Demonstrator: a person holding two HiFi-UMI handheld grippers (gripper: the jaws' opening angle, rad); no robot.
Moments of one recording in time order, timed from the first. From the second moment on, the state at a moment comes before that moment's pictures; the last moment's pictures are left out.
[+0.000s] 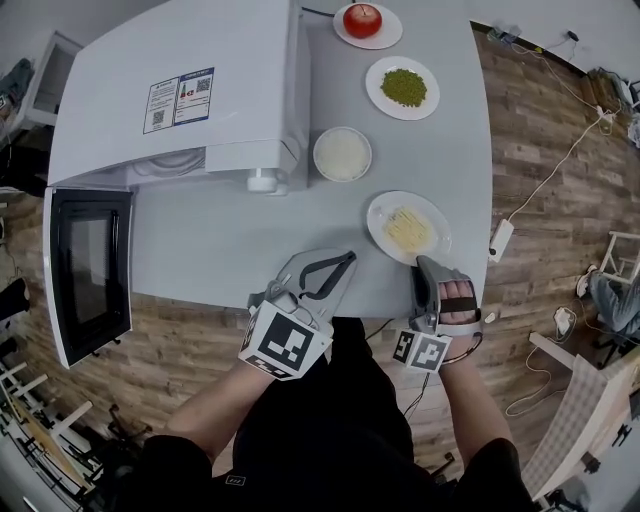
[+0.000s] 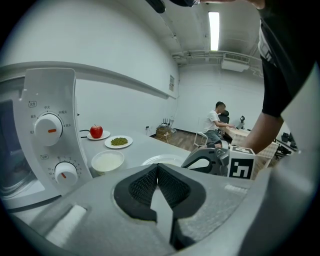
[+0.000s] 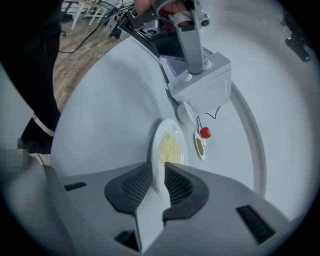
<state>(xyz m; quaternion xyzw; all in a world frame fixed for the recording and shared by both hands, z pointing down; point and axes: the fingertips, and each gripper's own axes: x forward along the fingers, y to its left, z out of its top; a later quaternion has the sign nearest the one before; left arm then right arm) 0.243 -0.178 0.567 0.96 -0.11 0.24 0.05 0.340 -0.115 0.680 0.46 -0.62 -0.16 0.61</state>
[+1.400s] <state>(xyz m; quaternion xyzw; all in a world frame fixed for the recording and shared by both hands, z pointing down) 0.236 -0.179 0.524 0.96 -0.14 0.23 0.03 0.366 -0.140 0.630 0.48 -0.56 -0.25 0.62</state>
